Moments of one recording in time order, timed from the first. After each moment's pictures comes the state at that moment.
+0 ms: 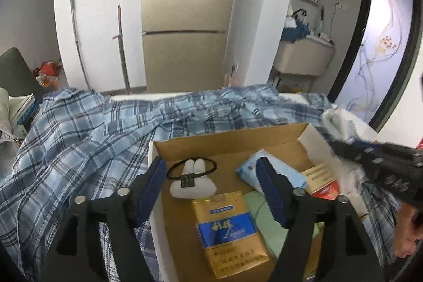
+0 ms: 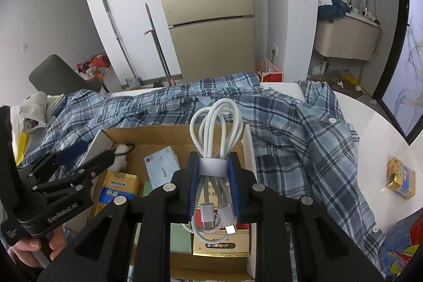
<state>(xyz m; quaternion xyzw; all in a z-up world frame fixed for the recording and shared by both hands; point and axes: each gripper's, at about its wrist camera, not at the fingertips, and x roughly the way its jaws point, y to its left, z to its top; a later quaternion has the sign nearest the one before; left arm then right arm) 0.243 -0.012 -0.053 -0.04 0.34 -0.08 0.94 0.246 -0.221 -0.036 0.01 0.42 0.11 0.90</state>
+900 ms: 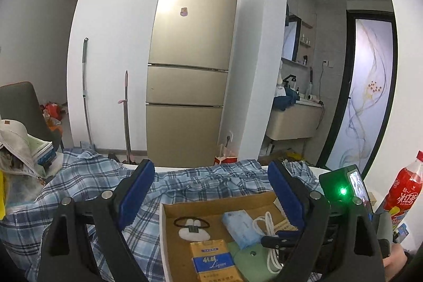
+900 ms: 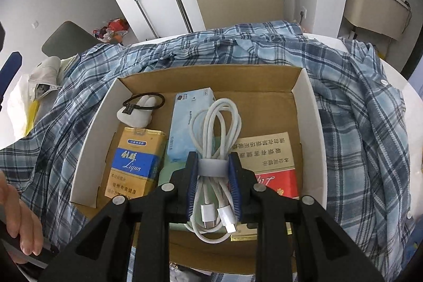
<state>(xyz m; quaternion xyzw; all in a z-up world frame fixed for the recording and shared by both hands) 0.184 -0.003 0.014 -0.06 0.16 -0.07 0.98 0.247 -0.188 -0.079 0.02 0.51 0.17 0.84</state>
